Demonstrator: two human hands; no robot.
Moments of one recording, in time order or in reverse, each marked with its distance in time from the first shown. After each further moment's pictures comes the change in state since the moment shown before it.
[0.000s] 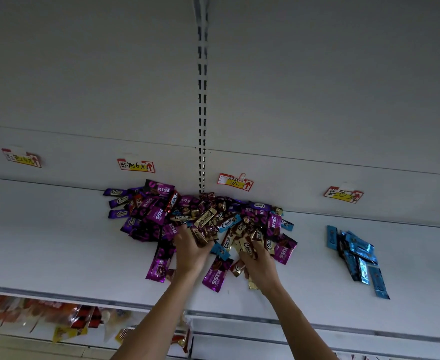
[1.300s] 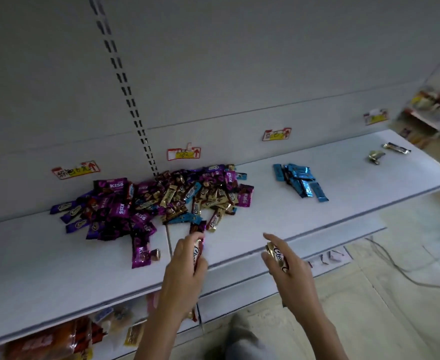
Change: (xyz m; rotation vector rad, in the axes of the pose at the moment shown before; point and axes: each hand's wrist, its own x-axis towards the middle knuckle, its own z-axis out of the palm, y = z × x) left_hand -0.123 0.002 -0.063 0.140 -0.400 0.550; right_hand -0.187 0.012 -0.021 -0.027 0.442 -0.092
